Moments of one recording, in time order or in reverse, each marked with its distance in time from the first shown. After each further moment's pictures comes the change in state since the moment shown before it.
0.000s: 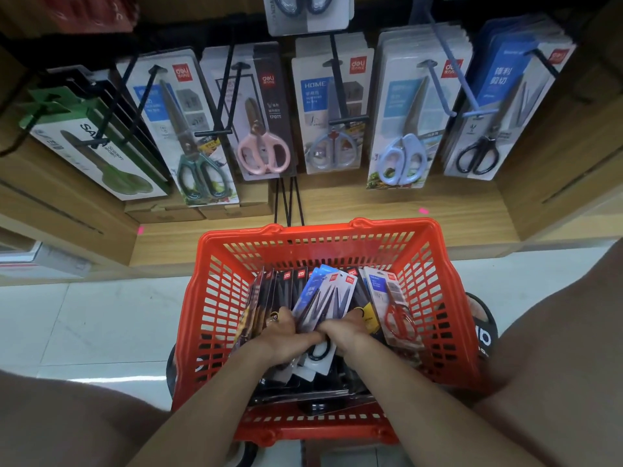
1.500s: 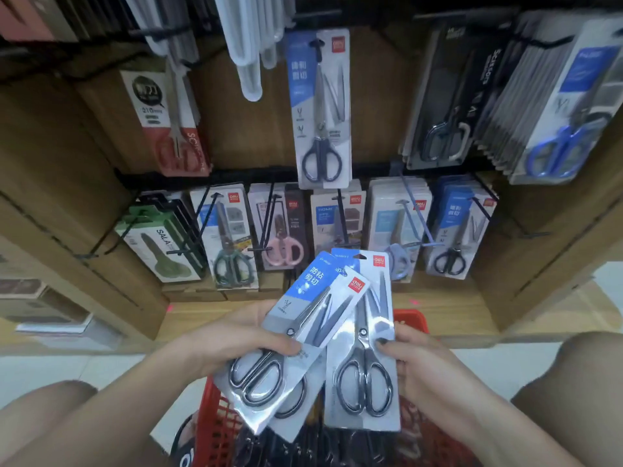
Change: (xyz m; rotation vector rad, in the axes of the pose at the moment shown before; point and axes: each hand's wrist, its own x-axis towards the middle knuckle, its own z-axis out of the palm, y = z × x) left_hand -0.176 0.065 -0.145 -0.477 -0.169 0.579; right_hand -0.199 -0.094 -0.135 0.252 -0.372 -0.476
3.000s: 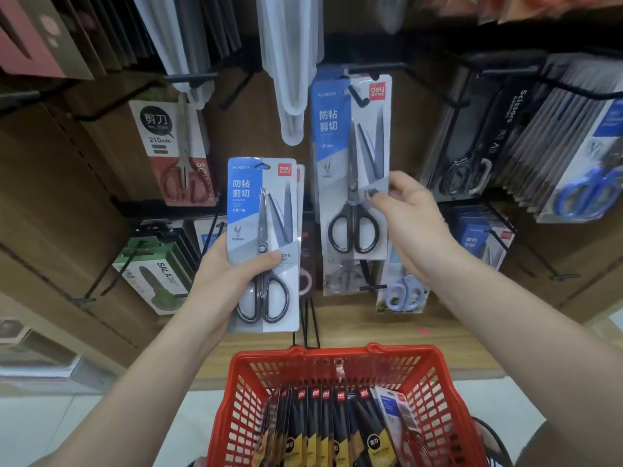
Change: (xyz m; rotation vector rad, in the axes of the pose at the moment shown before) left_hand 0.025 0.075 -0.070 -0.202 0.570 0.536; right_hand 0.098 -0.192 0.081 -0.285 0.209 -0.751
